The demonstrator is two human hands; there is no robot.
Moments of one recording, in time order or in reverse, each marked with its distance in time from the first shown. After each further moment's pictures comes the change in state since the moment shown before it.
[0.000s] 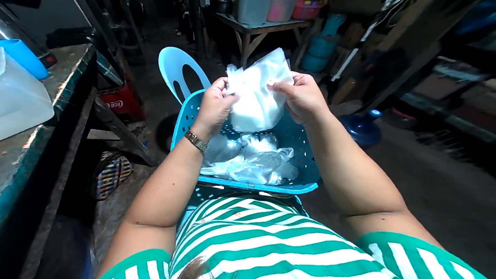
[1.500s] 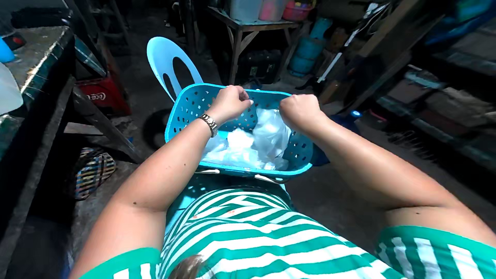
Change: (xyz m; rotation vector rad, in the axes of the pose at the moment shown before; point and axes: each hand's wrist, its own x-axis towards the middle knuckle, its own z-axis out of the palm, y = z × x) left_hand 0.032 -0.009 0.018 0.874 -0.336 -0.128; right_hand -0.020 -0.009 -0.004 -1.674 -0.314 0.263
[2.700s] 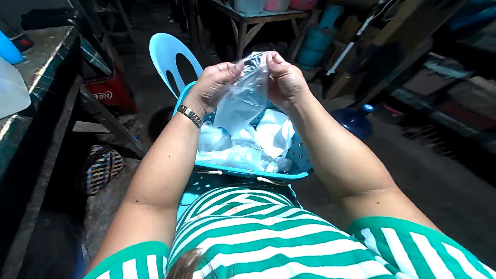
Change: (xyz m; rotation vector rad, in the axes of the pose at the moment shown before) left_hand -0.007 -0.018 -0.024 -0.905 0.130 0.095; right_hand 0.057 -0.023 0.006 2.116 0.095 -0.408
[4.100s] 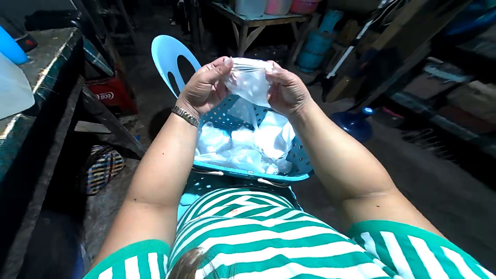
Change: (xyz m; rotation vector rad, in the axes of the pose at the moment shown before) left_hand -0.008 0.003 -0.016 -0.297 -0.264 0.100; right_hand -0.012 0.001 -0.009 0.010 -0.269 0.016
